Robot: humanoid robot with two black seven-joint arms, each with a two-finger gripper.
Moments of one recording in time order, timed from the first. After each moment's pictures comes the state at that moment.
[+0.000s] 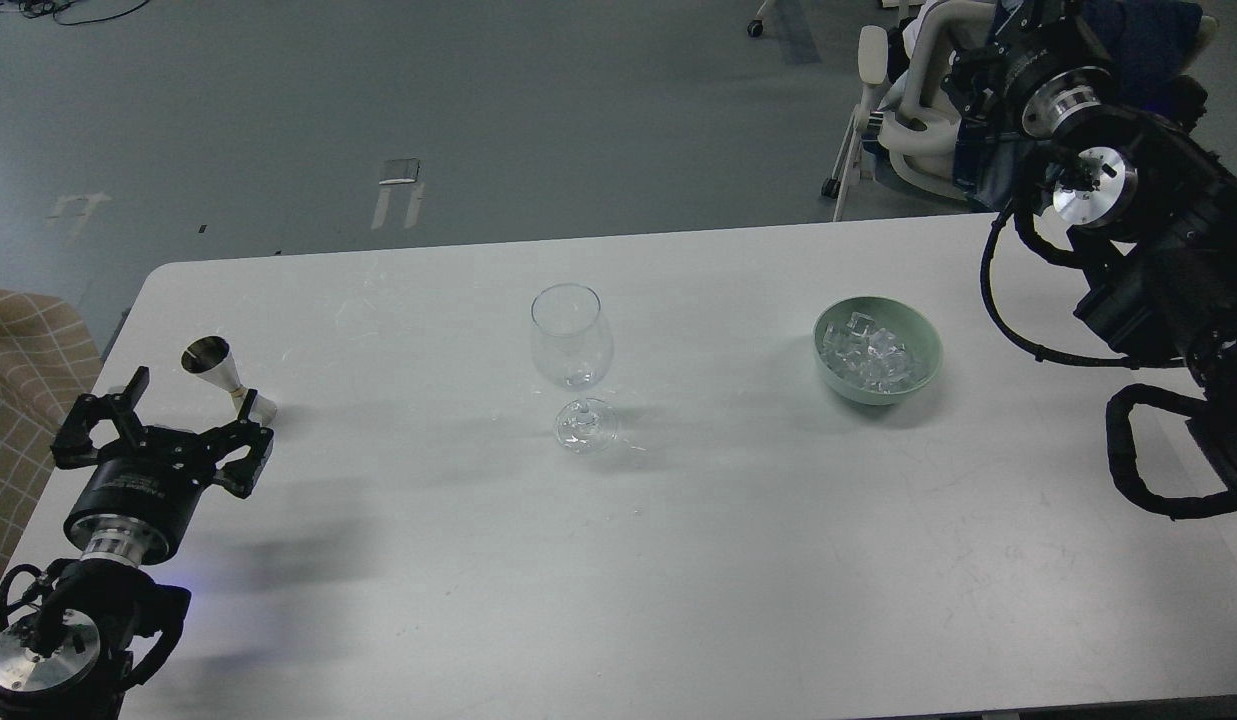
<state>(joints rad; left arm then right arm) 0.17 0.22 -1.67 -1.48 -0.06 -0.01 0.08 1.15 -0.14 1.00 0.18 -0.39 0.26 0.22</state>
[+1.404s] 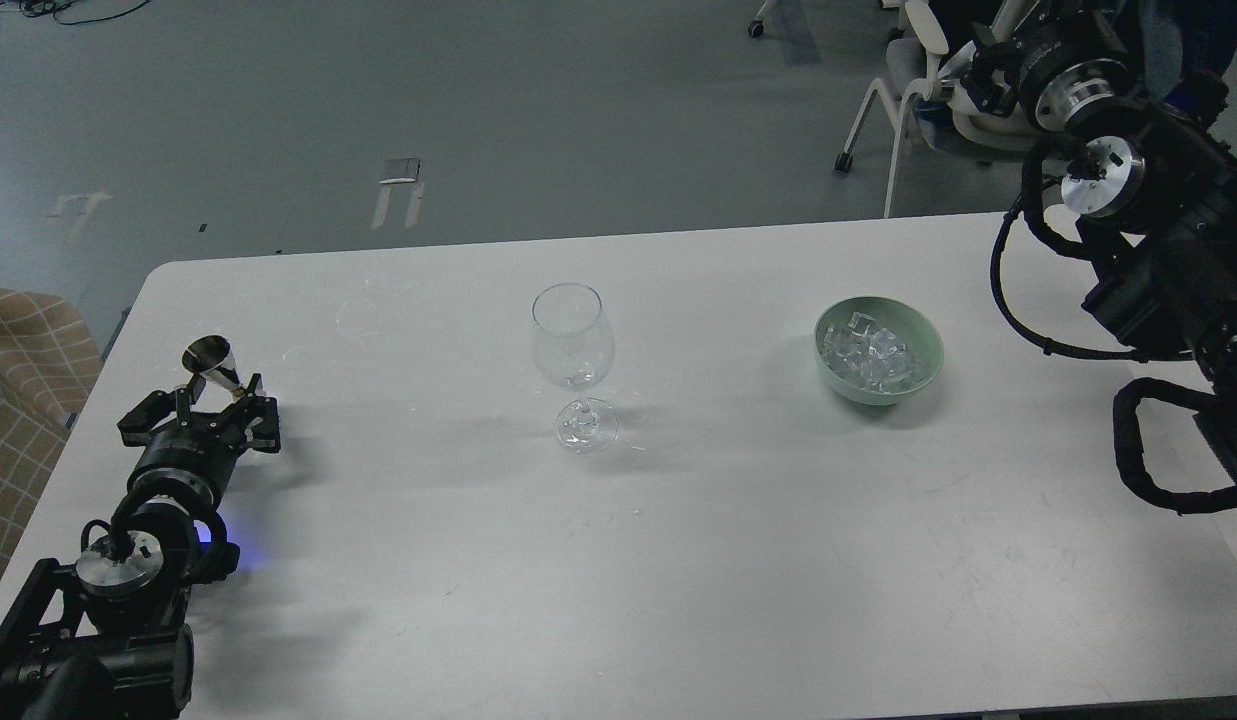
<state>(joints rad) -0.27 0.18 -1.68 -0.76 -0.10 -0.20 0.12 1.16 -0.16 1.00 0.18 -0.39 0.19 0.22</state>
